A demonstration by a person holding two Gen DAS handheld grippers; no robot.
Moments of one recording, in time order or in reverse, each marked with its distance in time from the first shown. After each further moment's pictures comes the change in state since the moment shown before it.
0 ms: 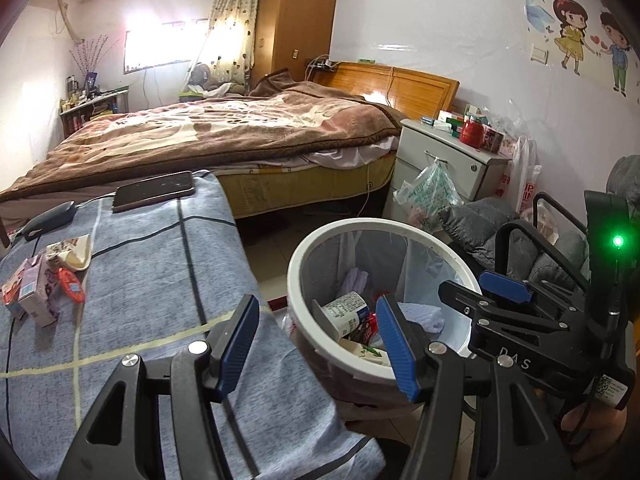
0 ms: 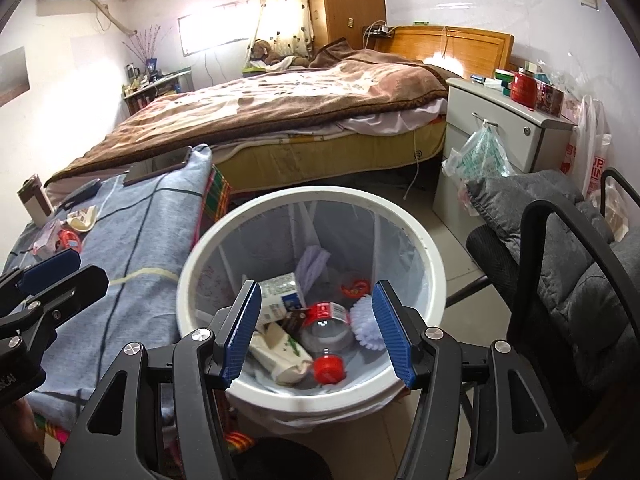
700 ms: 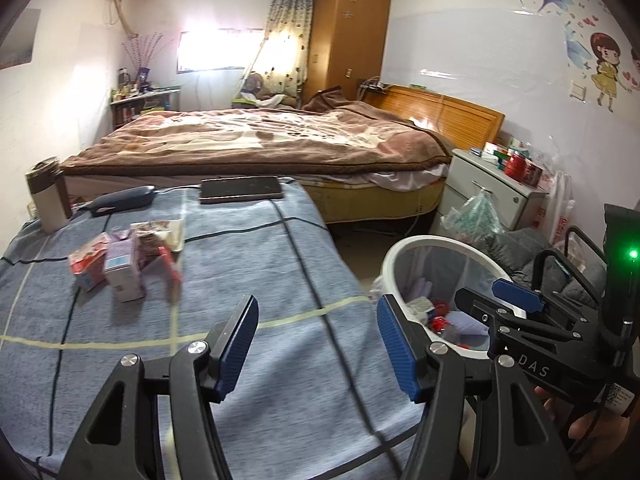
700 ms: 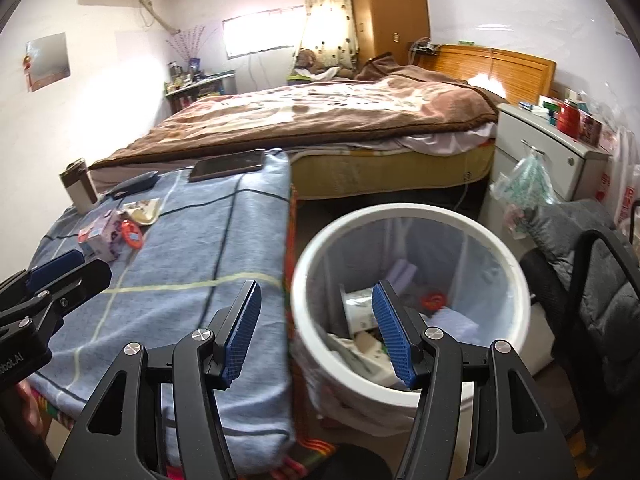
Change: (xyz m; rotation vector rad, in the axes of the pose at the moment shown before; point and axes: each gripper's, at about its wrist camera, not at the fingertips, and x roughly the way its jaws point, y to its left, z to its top) left arm -0.055 0.081 -0.019 -0.103 -0.066 0.136; right arm -0.009 0.074 -0.003 -0.078 -0.041 0.111
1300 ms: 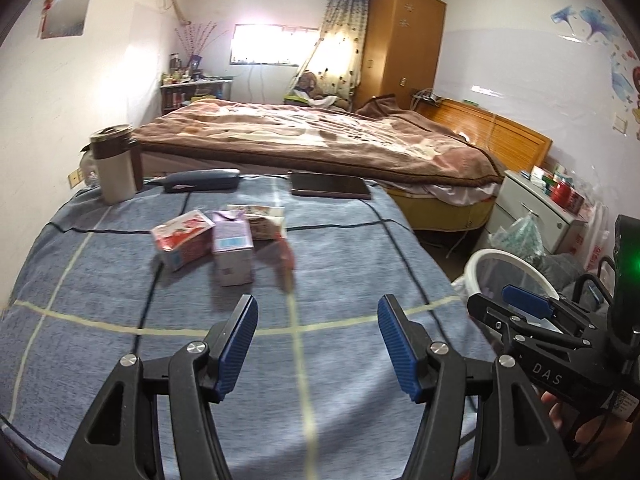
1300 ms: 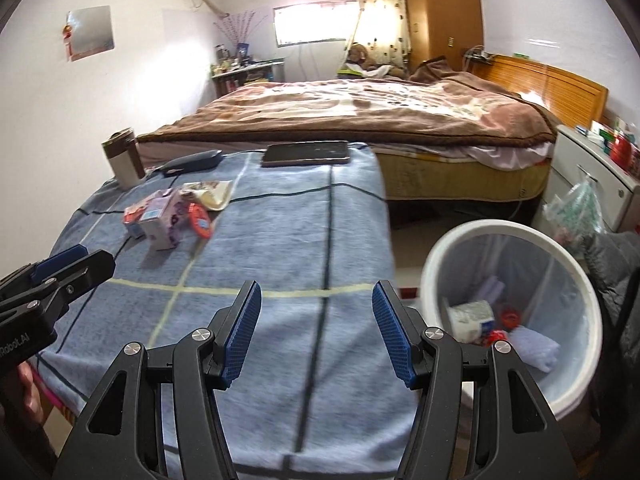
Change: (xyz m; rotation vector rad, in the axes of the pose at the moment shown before) left arm -0.023 0.099 -0.015 -0.113 -0.005 0.124; right arm 0.018 0.081 0.002 -0.109 0.021 0.118
